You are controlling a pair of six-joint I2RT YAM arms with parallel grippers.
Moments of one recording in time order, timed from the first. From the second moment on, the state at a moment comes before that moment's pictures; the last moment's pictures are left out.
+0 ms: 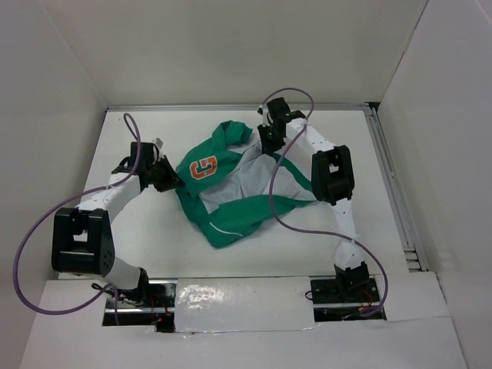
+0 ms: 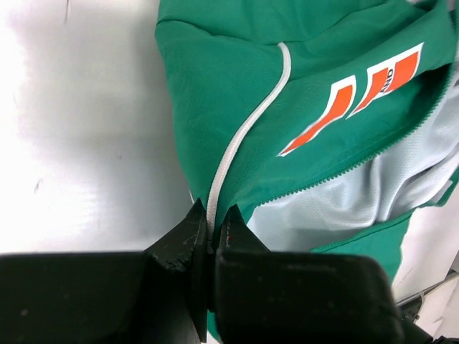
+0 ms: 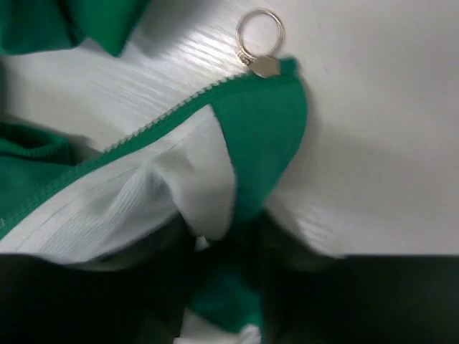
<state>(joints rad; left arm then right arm) -0.03 1.47 0.90 -0.33 0.32 -0.53 0.33 2.41 2.09 -0.73 -0.18 0.01</state>
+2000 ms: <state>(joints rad) -0.09 1.43 1.21 -0.46 0.38 -0.48 0.29 1.39 1.16 -0.43 0.24 0.50</state>
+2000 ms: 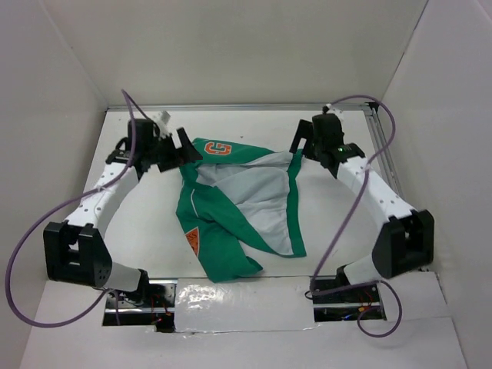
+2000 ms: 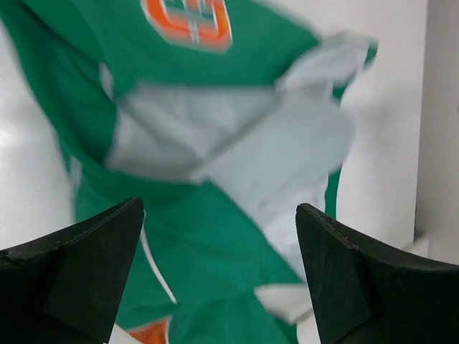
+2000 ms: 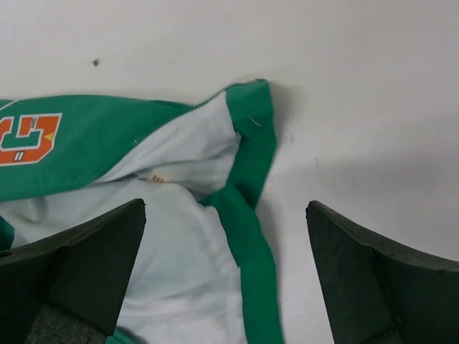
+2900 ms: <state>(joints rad) -0.14 2.39 2.04 -0.63 0.43 -0.58 0.39 1.71 1.04 -0.36 -0.03 0.47</state>
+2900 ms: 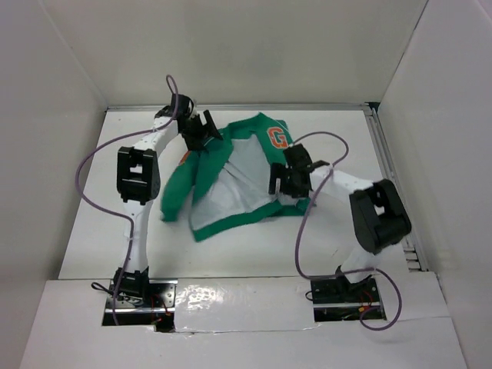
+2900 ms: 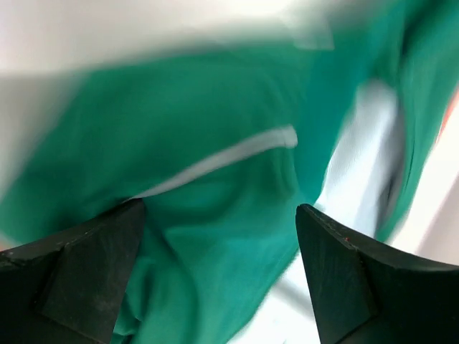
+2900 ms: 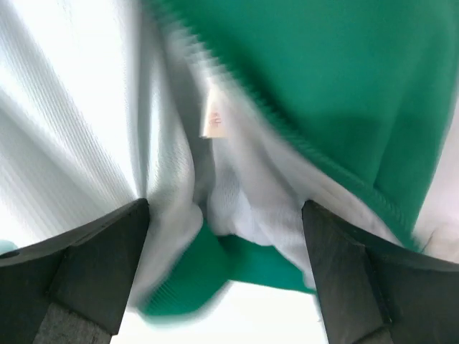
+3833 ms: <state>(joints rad) -0.01 1.41 0.82 -0.64 0.10 -0.74 0.60 1.36 0.90 -0.47 0.10 0.48</state>
